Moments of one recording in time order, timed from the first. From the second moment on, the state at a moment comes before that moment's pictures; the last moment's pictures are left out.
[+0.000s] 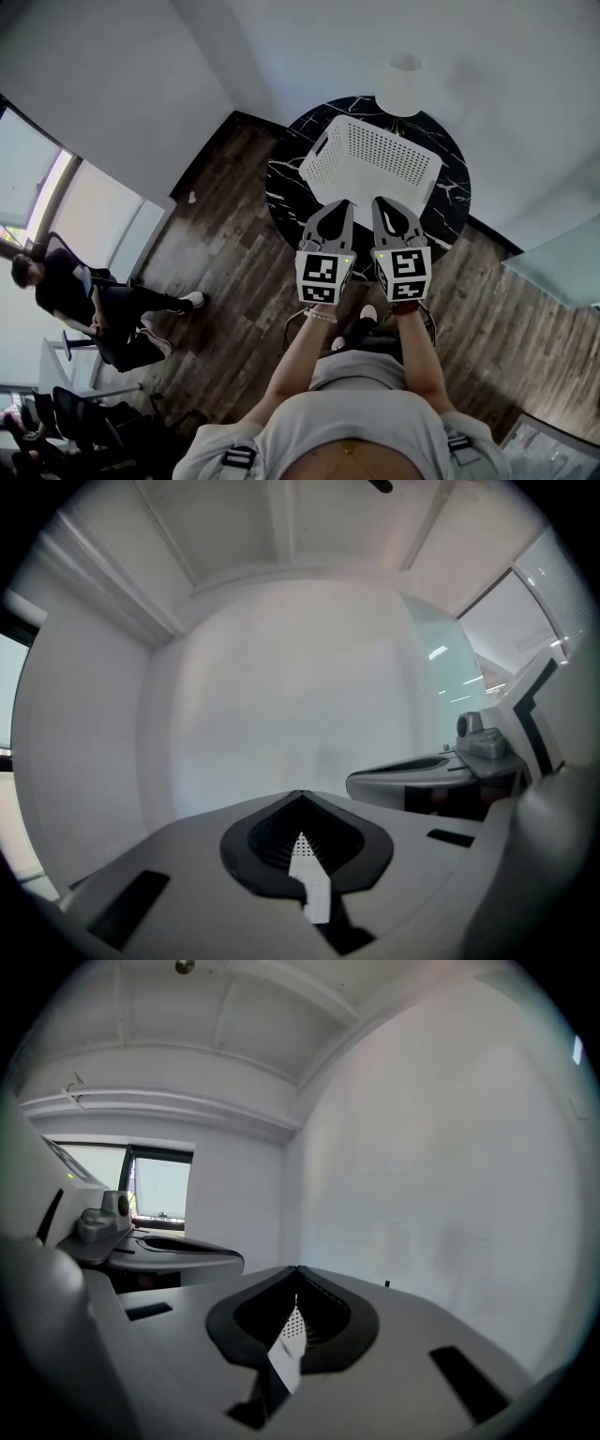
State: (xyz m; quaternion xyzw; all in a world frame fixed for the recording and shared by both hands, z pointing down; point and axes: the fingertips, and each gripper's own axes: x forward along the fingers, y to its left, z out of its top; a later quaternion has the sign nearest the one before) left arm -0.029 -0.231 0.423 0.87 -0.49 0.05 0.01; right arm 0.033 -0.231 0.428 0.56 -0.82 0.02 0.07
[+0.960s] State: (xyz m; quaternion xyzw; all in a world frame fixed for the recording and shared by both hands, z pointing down) left arm 0.014 -0.274 0.421 0.85 -0.53 0.06 0.02; right arm 0.077 -0.281 0.429 0.53 -0.85 0.03 0.06
